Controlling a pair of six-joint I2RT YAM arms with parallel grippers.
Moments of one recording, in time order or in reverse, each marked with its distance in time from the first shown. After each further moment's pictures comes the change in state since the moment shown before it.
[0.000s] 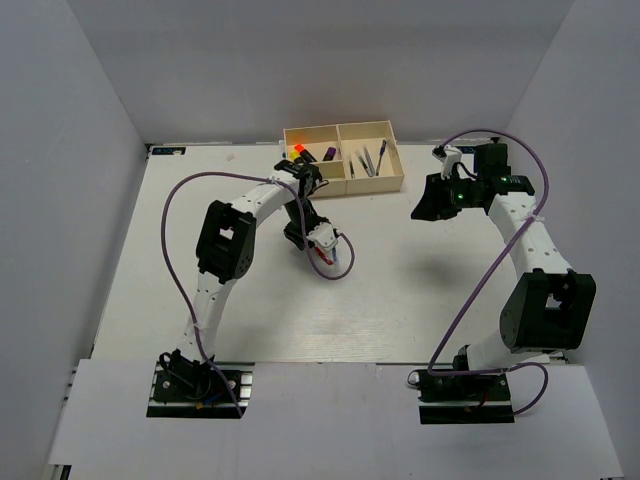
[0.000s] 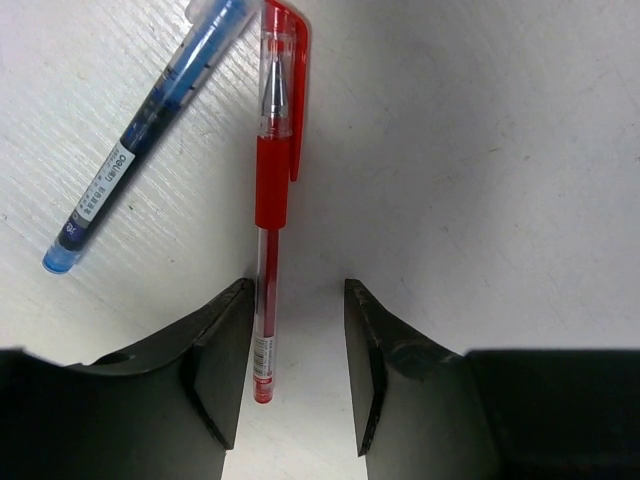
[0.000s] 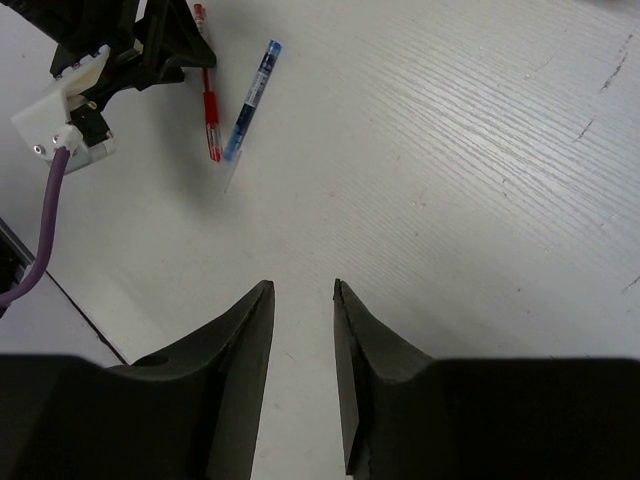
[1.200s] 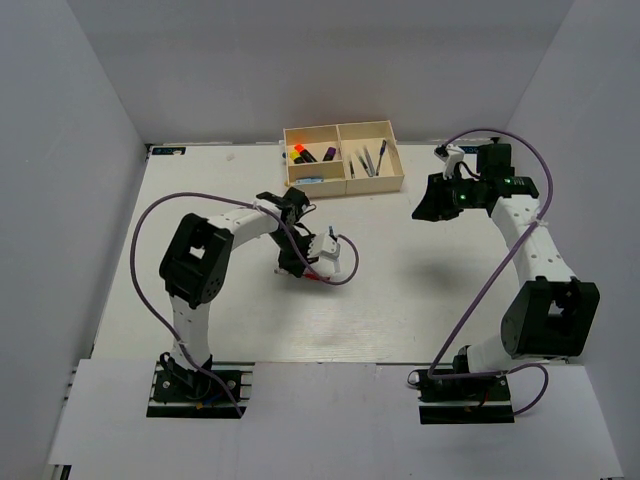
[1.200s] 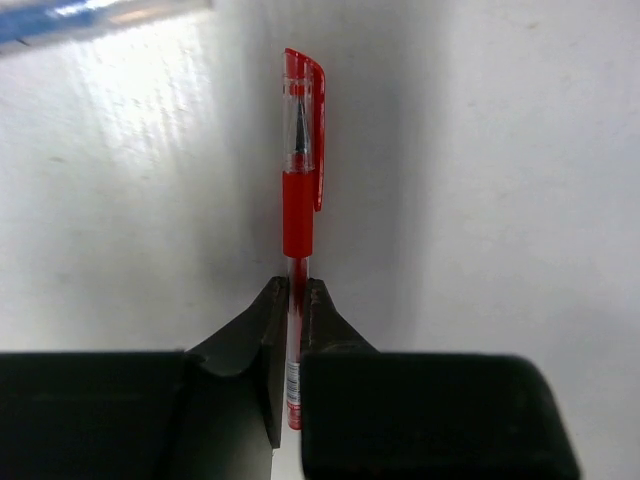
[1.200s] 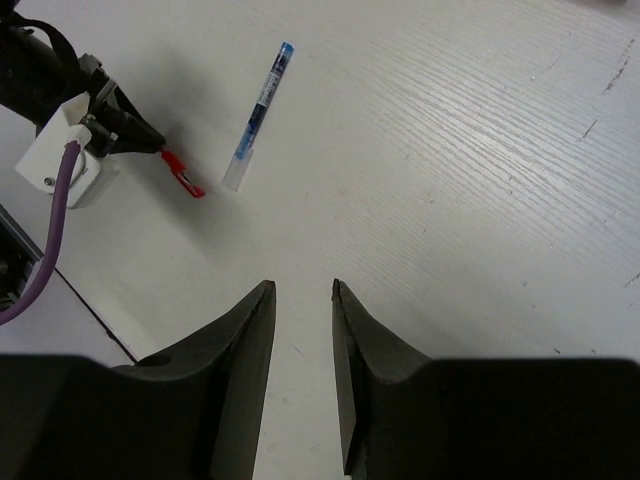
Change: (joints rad) left arm -0.031 -0.372 -0.621 0.412 0.111 -0.692; right arm -0.002 -0.036 0.000 -0.022 -0.010 0.002
